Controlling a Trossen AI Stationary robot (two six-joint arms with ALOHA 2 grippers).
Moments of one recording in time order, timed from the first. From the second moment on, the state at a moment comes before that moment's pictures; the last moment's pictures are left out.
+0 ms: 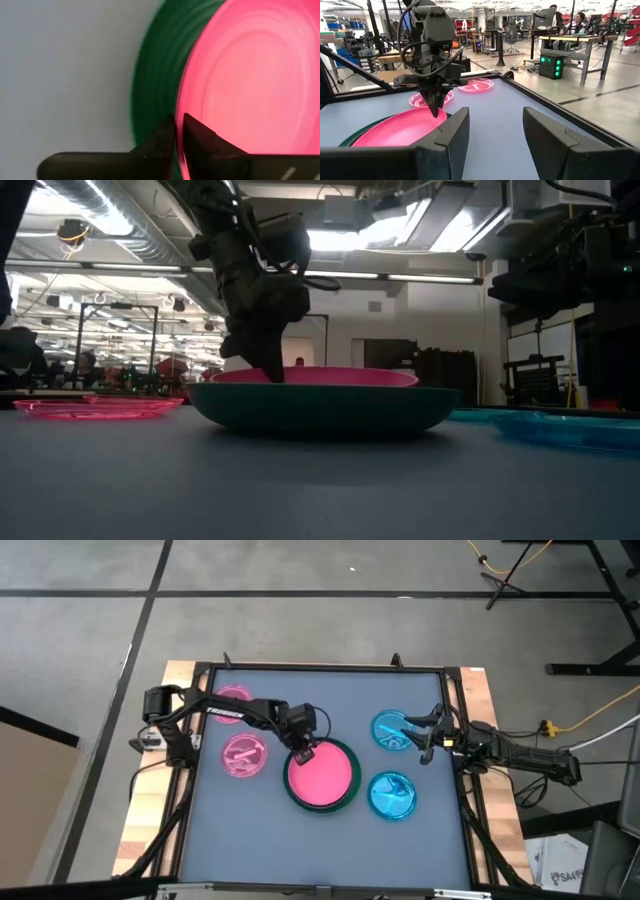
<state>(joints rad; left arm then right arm) 0.19 1.75 1.08 -0.46 0.14 -0.42 -0.14 0.02 0.01 0.04 0.15 0.05</state>
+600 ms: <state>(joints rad) 0.19 1.67 1.08 -0.55 0.12 -0.36 -0.14 0.02 0.01 0.05 0.15 0.07</state>
